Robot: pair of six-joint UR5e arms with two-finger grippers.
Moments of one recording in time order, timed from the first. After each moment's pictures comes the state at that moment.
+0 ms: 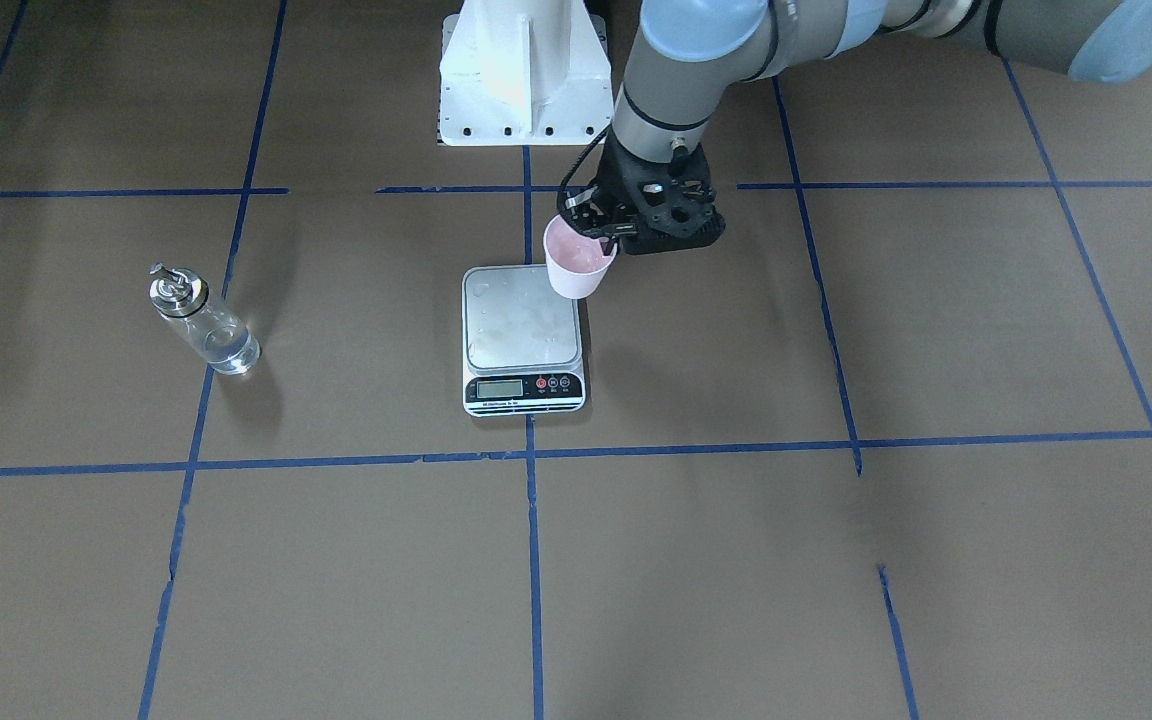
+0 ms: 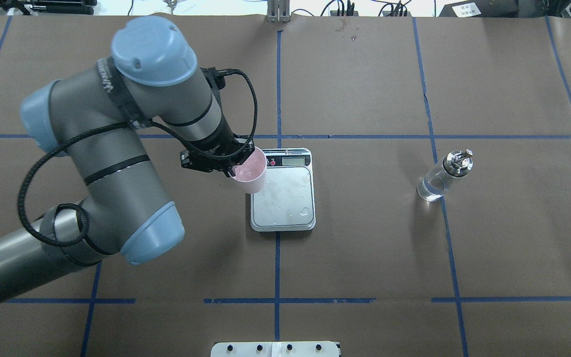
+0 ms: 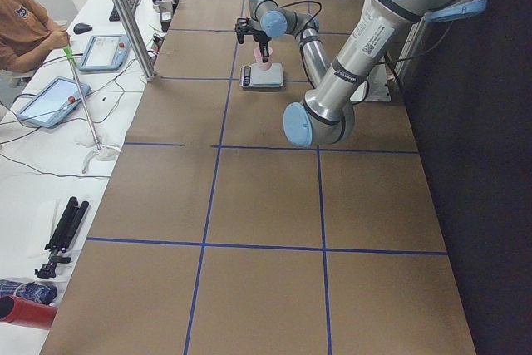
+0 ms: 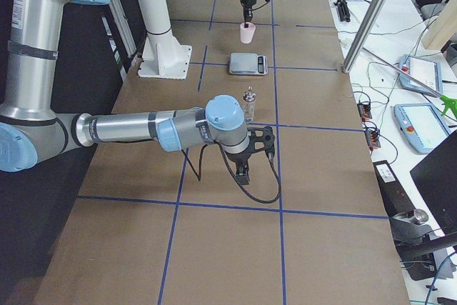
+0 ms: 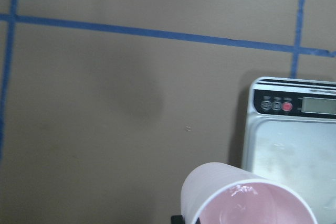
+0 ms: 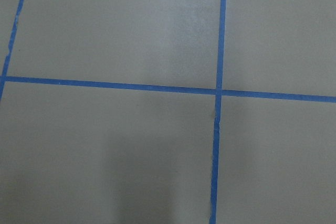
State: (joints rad) left arm -0.63 -2.35 -1.77 -1.42 -2.09 -1.38; right arm 1.60 -1.79 1.91 -1.39 2.40 0.13
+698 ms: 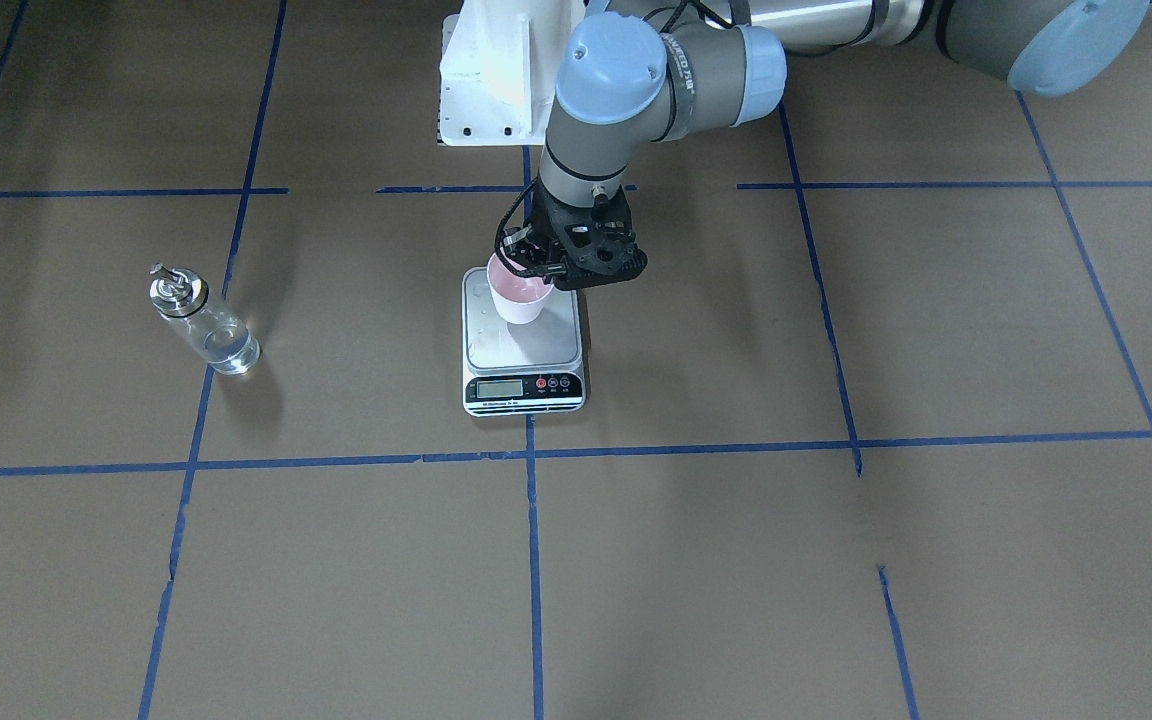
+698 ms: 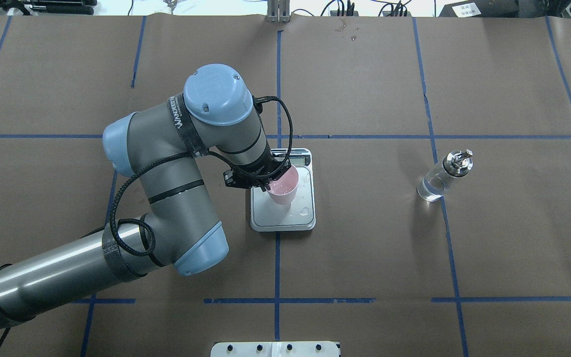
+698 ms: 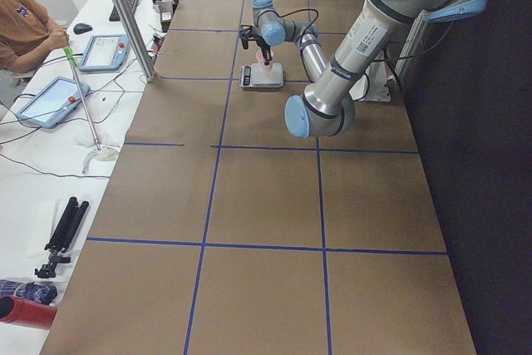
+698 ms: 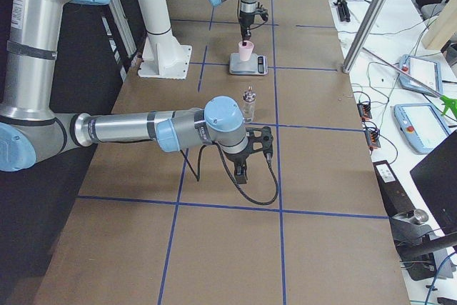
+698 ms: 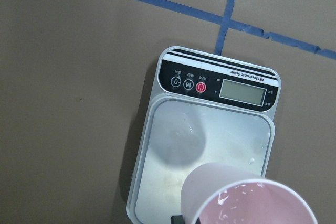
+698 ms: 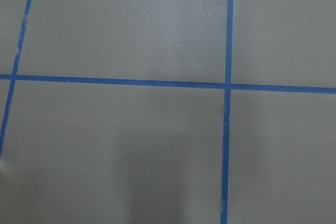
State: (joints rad) left arm -0.55 -2.38 -1.61 -1.58 -2.03 -1.48; right arm 1.60 -1.80 1.91 -1.40 2.44 0.15
